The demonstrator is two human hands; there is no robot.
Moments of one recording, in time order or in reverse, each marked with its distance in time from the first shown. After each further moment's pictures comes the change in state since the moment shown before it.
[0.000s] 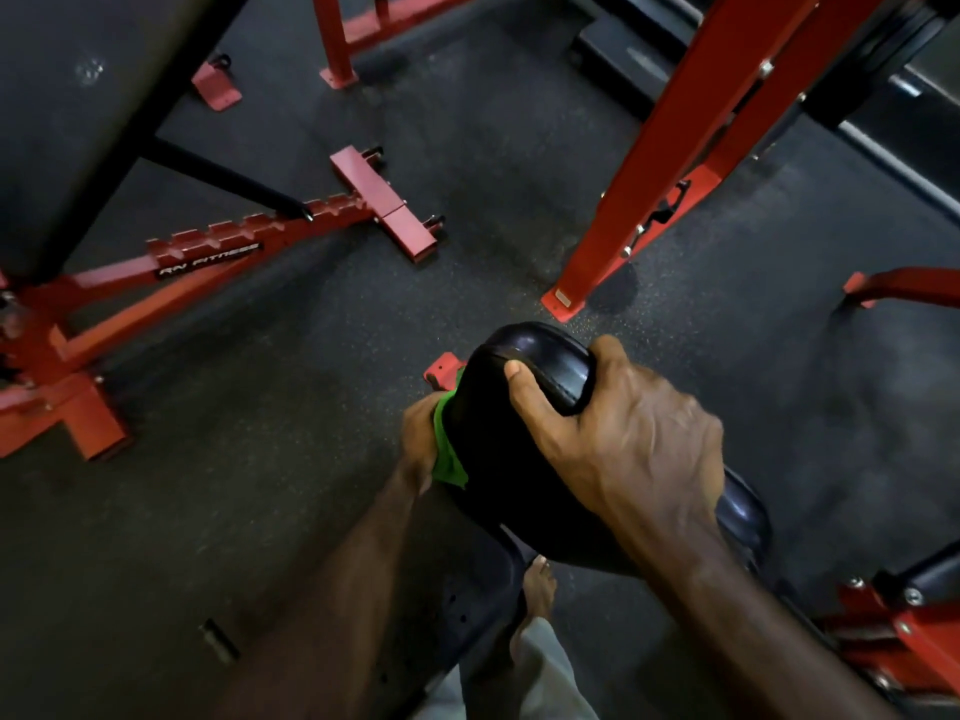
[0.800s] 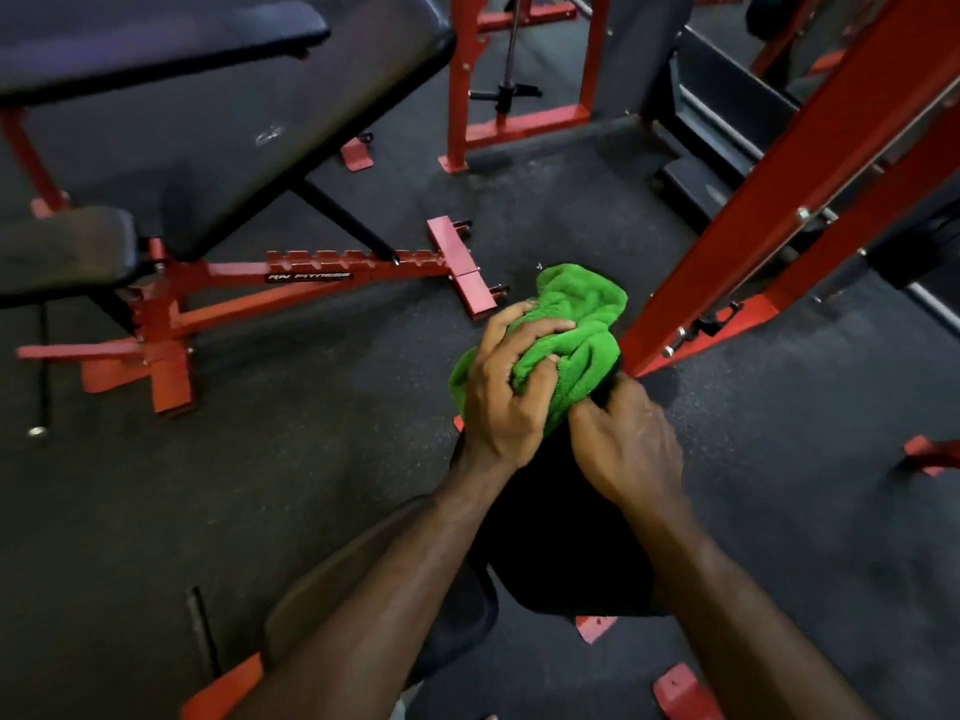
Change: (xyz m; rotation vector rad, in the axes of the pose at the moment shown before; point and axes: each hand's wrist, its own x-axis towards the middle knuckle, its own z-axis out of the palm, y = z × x) left_hand -0.118 0.116 0.087 0.252 0.124 1.037; right_hand 0.010 0.029 -0.024 0.380 -0.277 -0.029
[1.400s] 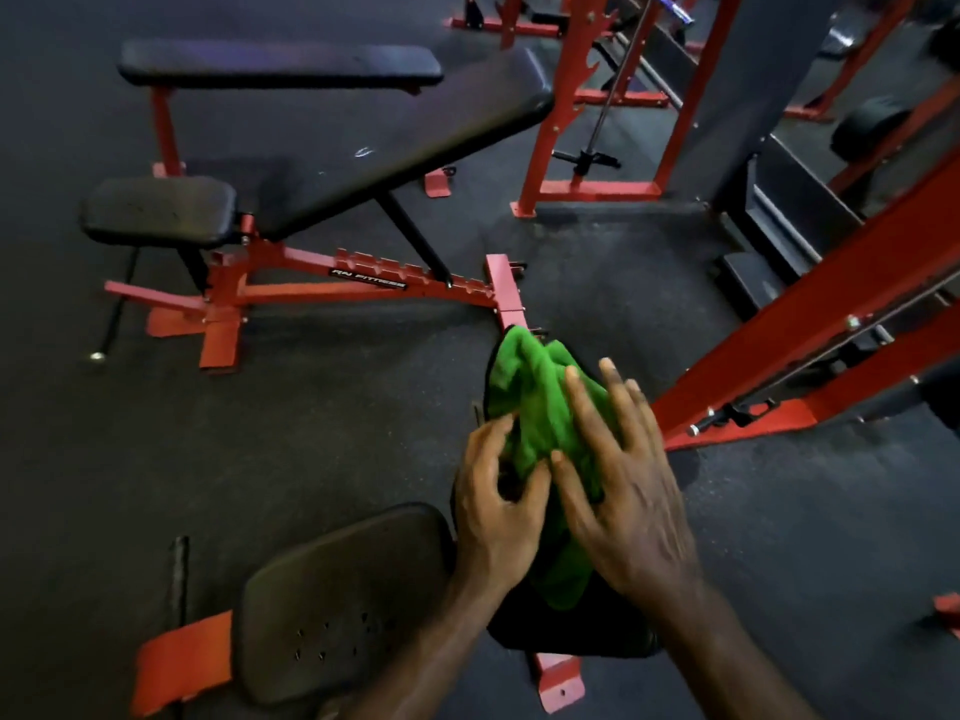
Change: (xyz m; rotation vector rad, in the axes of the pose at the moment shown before) left_hand -0.096 0.013 0.000 0.067 0.345 -0.313; right_hand -0.001 0.041 0.004 -0.179 0.103 -0.896
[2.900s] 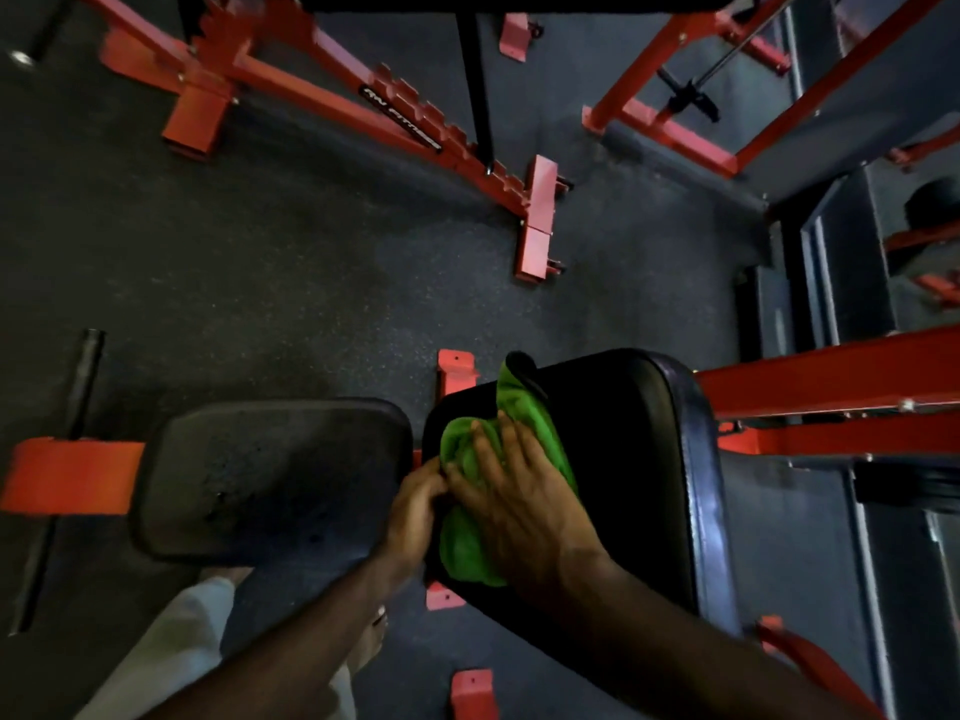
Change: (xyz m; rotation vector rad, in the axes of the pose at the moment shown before) left_hand -0.050 -0.181 -0.016 -0.266 -0.036 -0.738; right_hand 0.013 -0.031 0.108 -1.078 -1.056 -0.718
